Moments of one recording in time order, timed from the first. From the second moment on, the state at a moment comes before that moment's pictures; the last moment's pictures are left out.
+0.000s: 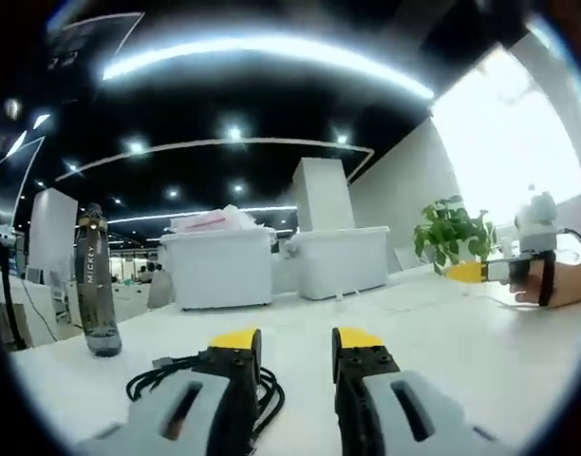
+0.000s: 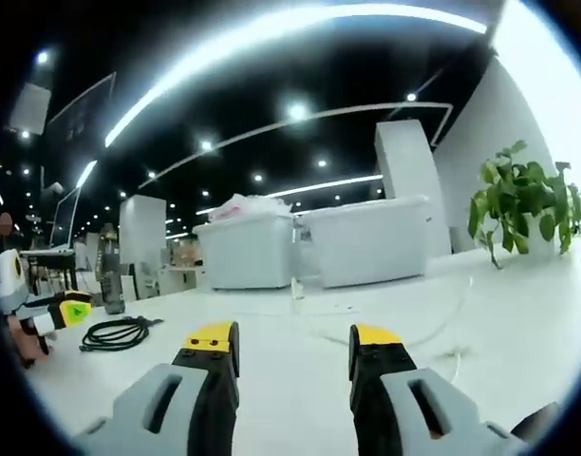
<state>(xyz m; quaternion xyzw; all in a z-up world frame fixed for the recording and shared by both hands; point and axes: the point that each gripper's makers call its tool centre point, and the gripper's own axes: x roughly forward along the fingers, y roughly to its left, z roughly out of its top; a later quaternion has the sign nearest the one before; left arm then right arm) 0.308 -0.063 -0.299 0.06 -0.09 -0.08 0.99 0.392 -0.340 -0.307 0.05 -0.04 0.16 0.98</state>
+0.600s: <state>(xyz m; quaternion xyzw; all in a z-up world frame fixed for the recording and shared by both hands) 0.302 -0.037 -0.311 0.06 -0.07 -0.02 1.00 0.379 -0.331 -0.317 -0.04 -0.03 0.17 0.98</state>
